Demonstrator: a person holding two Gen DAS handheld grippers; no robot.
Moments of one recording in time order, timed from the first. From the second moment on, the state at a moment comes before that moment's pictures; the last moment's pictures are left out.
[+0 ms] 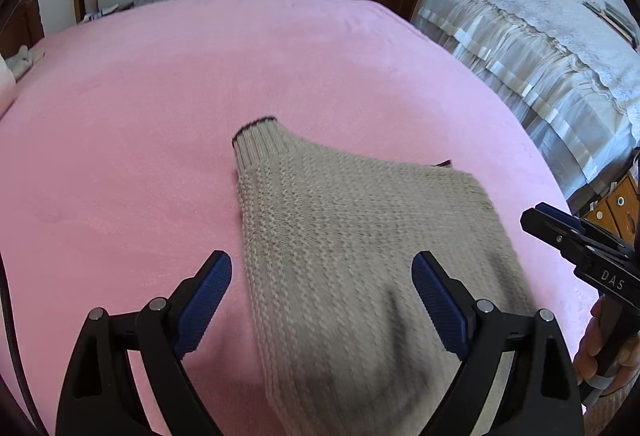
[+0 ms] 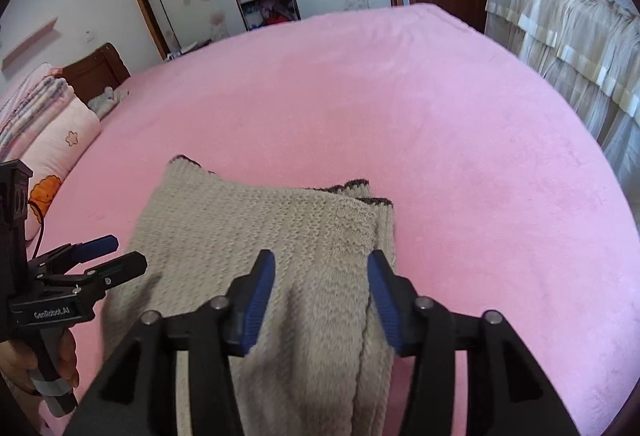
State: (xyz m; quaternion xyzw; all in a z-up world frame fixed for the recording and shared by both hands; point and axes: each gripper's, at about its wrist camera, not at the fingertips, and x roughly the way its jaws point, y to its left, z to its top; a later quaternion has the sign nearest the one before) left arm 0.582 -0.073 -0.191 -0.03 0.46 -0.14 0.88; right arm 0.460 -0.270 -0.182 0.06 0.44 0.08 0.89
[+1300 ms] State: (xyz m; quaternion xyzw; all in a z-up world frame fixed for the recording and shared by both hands) left arm 0.393 -0.065 -0.115 0.02 0.45 -0.19 0.87; right arm 0.274 -0.317 -0.094 0.03 0.40 0.08 0.91
